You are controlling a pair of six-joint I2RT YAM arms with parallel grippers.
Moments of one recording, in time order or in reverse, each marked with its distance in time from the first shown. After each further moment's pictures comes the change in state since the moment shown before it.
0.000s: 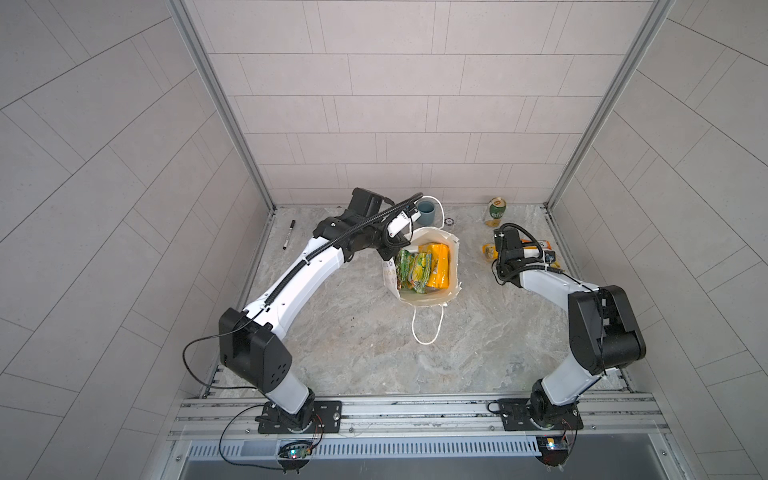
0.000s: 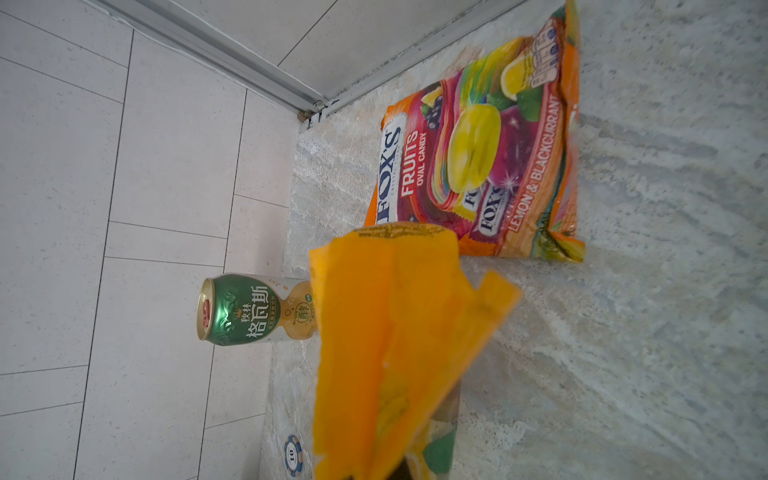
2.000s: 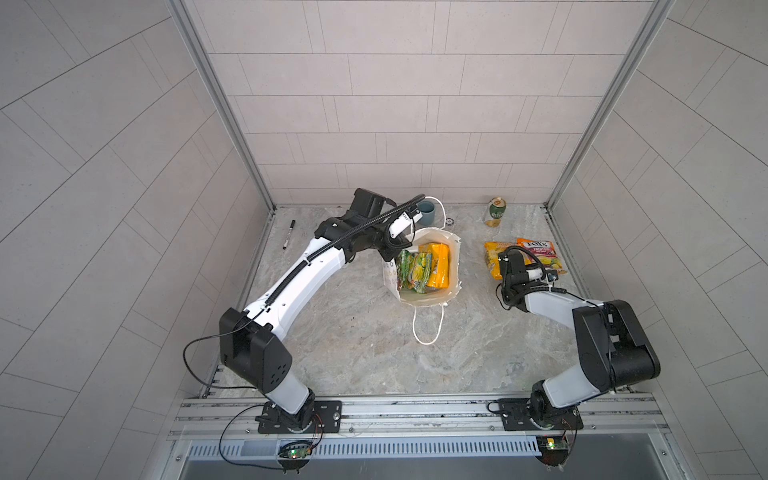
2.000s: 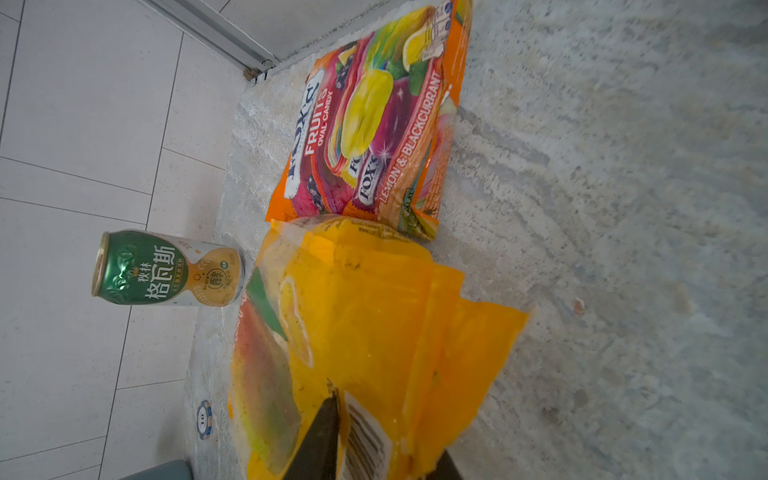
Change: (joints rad) left arm -0.013 0.000 0.000 -0.002 -0.015 0.000; right arm -0.008 -0.096 -0.278 0.127 -0.081 -0.112
